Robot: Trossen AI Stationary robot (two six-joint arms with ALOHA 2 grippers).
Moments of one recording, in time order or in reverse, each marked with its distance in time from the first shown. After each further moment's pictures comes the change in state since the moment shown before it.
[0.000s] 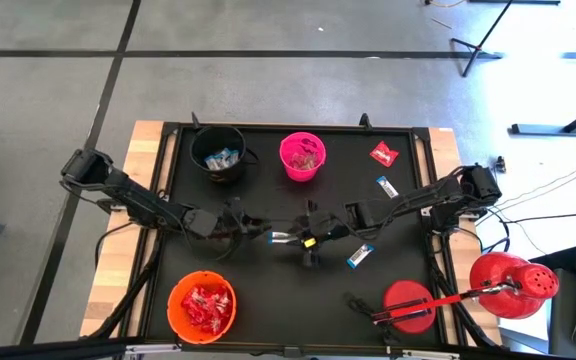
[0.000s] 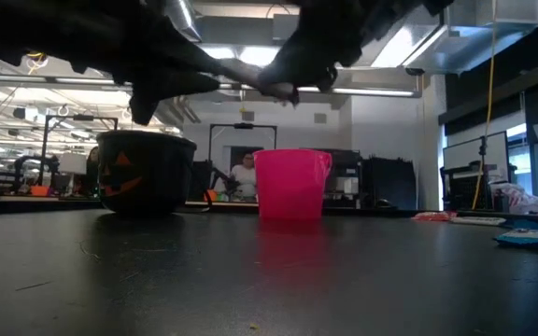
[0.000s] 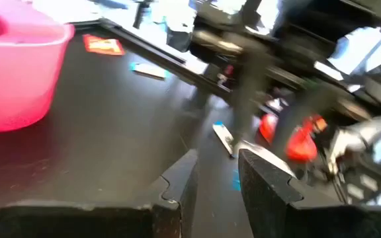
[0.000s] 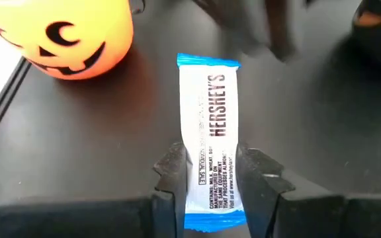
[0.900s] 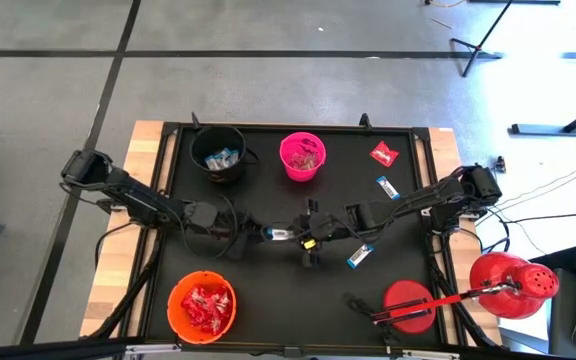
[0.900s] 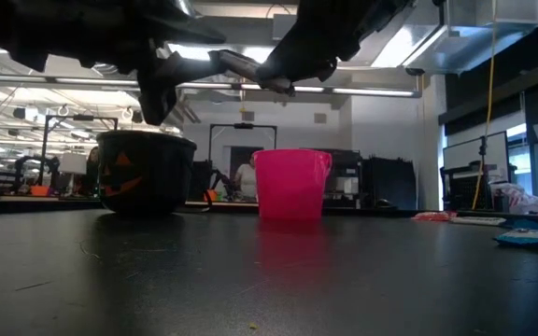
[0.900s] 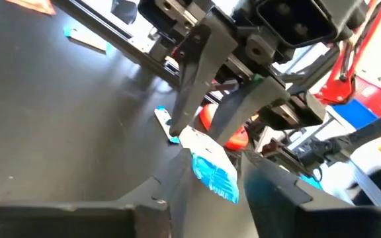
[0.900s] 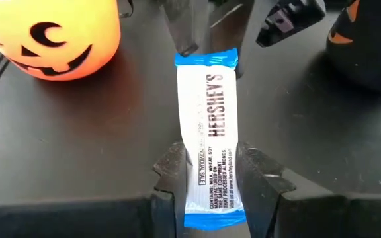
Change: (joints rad) left arm 0.067 -0.001 0.000 0.065 0.306 -0.145; right arm 0.022 -0.002 0.024 -0.018 0.099 -0.058
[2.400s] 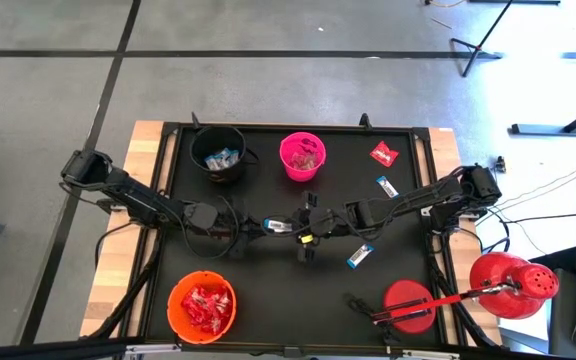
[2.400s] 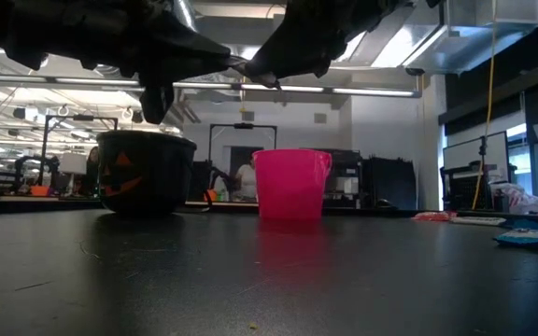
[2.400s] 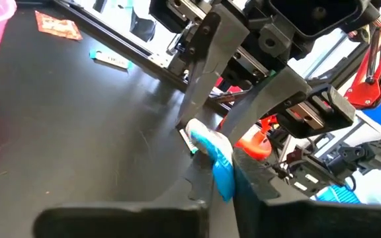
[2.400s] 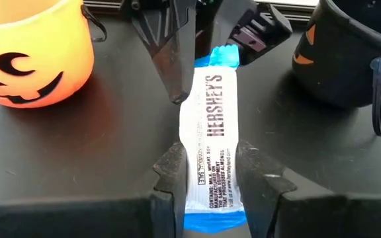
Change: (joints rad) left arm 0.001 0.000 0.001 -0.010 -0.108 0.076; right arm 0.000 0.003 -0.001 0.071 0.055 -0.002
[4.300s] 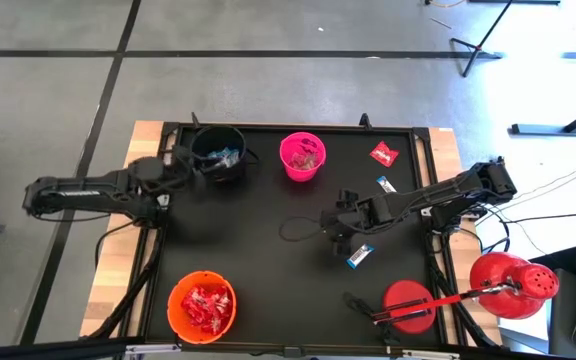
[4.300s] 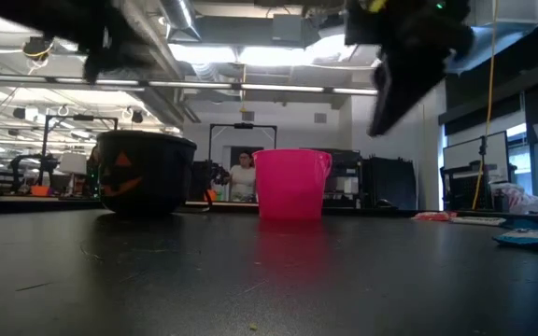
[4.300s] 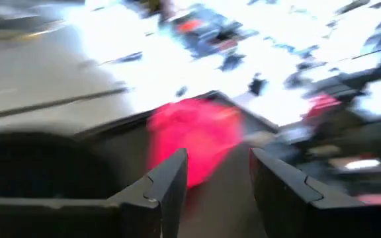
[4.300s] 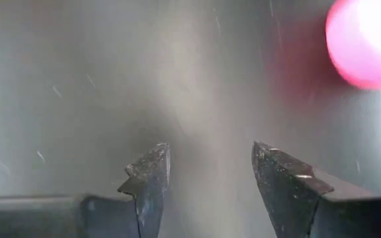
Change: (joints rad) left arm 0.377 -0.869 0.020 -0.915 -0.126 0.166; right arm 0.002 -0.124 0.000 -0.722 0.029 0.224
